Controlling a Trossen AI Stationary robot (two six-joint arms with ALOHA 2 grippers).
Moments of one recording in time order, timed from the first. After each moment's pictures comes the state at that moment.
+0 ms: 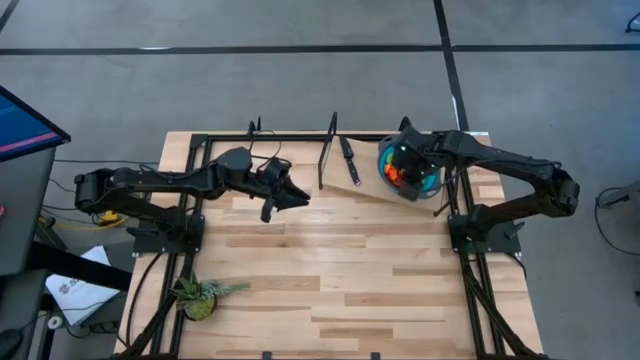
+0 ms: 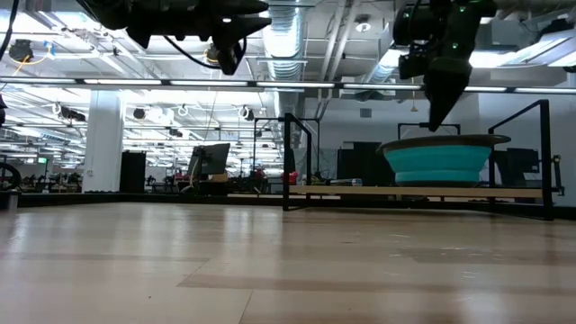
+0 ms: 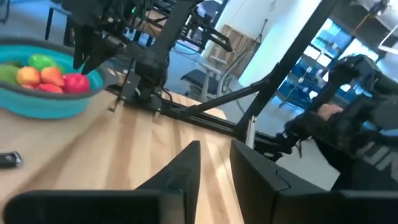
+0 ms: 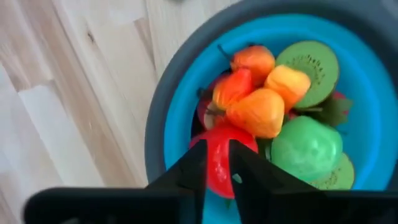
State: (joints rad) left arm 0.24 1.23 0.72 0.40 0.46 -0.40; right arm -0.48 1.26 1.07 -1.08 0.08 -0.13
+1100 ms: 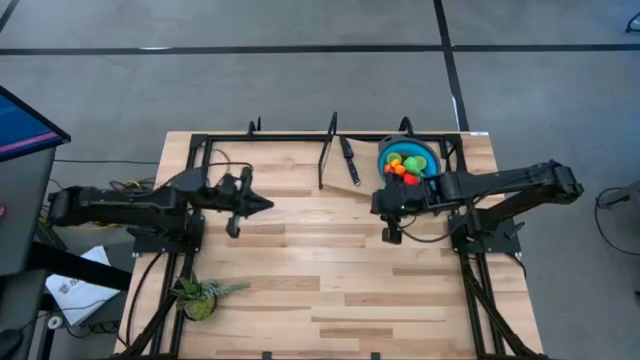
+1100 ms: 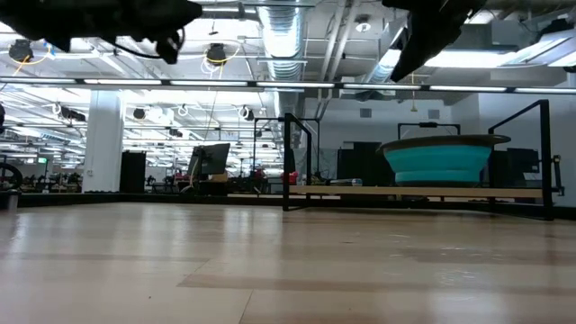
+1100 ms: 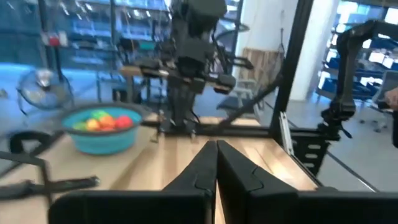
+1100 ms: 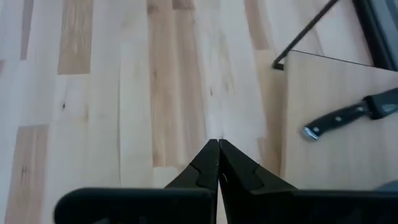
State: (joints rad) left arm 0.14 0.76 0.38 0.41 0.21 -0.09; right arm 0.09 1.26 1.07 -0.76 0.21 0.09
